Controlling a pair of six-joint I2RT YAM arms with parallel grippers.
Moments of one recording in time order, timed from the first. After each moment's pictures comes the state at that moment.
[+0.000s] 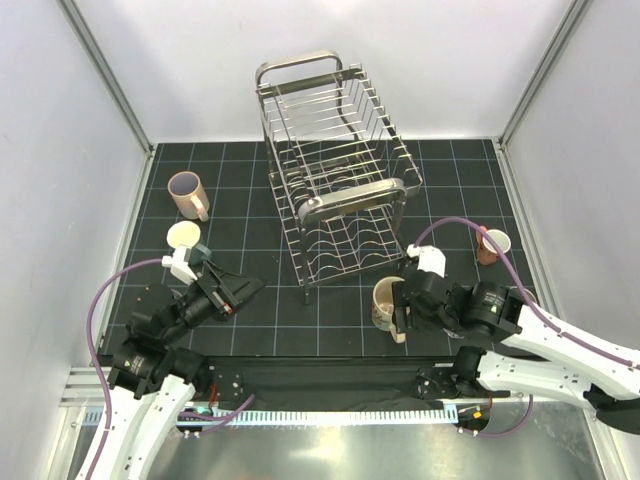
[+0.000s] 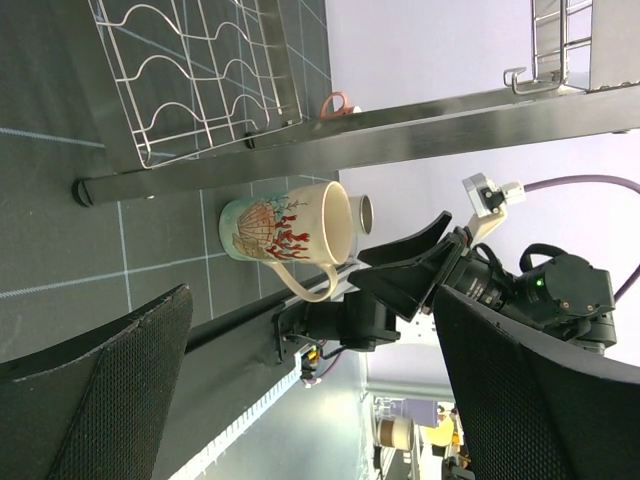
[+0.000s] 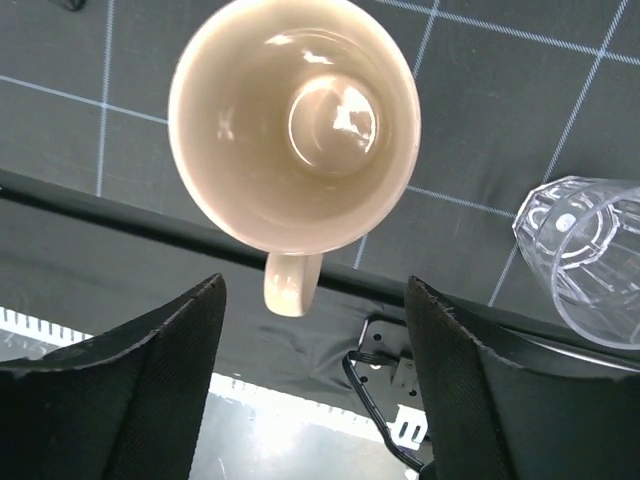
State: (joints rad) left arm -0.33 0.23 0.53 -0.53 0.42 -1.12; right arm 1.07 0.81 0.89 -1.14 0.35 0.80
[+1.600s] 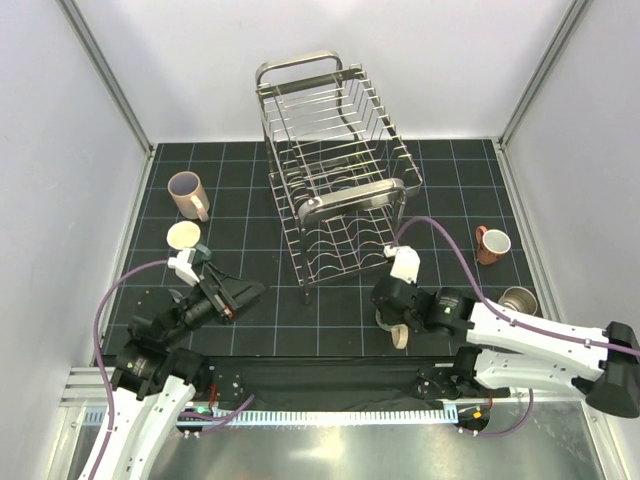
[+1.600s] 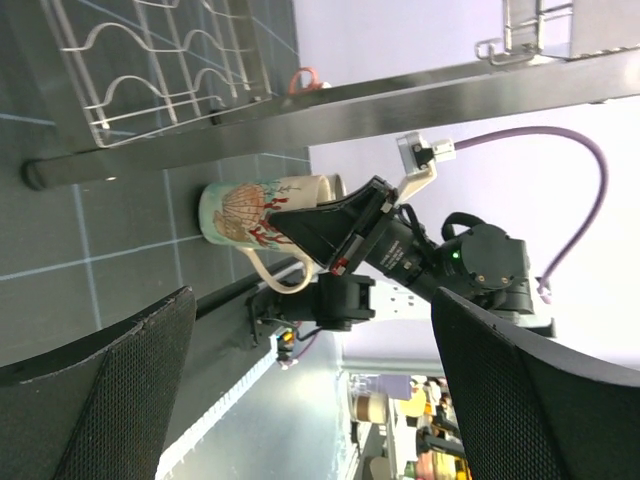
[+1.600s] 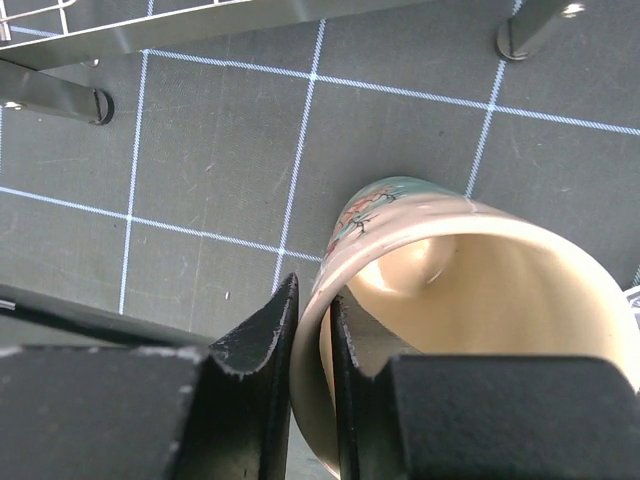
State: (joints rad) left arm -0.33 0.20 0.50 -0.49 0.49 -1.18; right arm 1.12 0.97 0.72 -0.74 0.50 0.87
